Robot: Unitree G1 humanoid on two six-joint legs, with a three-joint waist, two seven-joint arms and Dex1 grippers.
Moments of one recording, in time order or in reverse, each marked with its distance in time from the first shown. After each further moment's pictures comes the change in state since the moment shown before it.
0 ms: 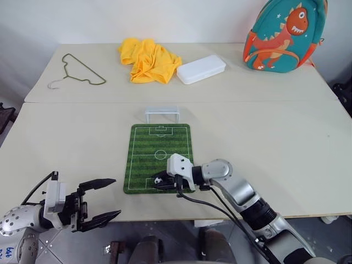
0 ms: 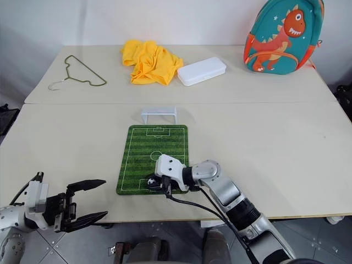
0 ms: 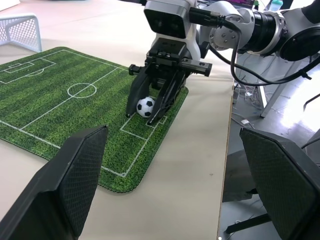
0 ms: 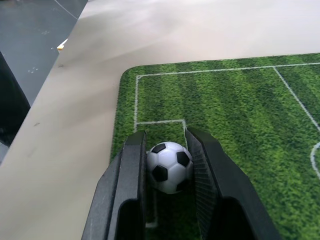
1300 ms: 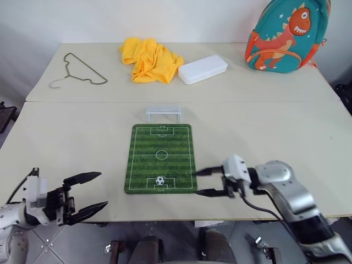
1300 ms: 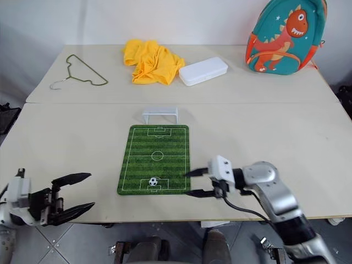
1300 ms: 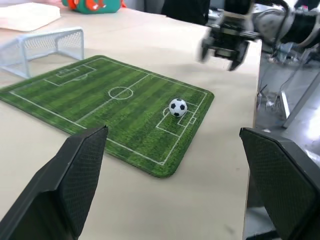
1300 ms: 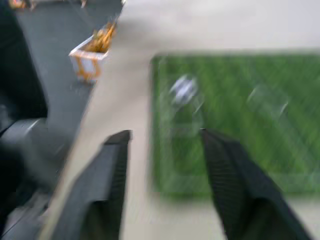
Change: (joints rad) left arm -0.045 0.032 0.107 0.119 -0.052 -0.008 -0.057; right arm 0.283 -0.378 -0.311 -0.237 0.237 -0.140 0.304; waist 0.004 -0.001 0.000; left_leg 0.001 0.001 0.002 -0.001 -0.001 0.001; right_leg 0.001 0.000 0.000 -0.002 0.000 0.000
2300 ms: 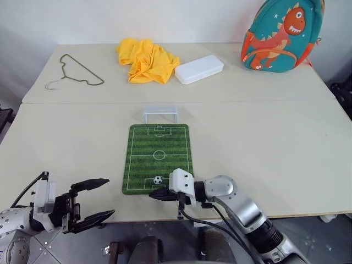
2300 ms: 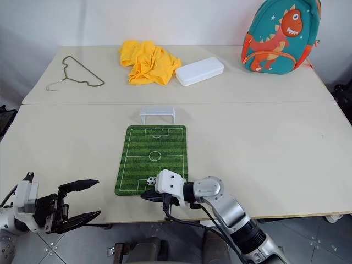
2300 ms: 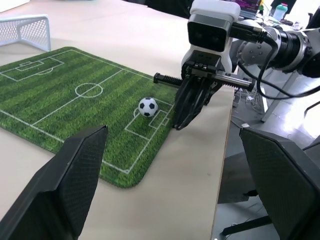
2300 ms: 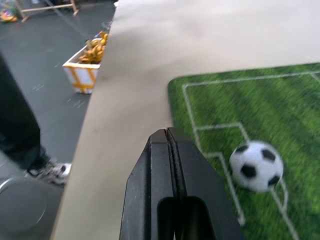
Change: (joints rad) left arm 0.089 -0.006 -0.040 -0.152 0.008 0.074 0.060; right arm -0.092 0.389 0.328 0.040 -0.248 0.149 -0.362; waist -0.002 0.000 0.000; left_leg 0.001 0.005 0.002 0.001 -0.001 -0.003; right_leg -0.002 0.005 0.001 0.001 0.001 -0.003
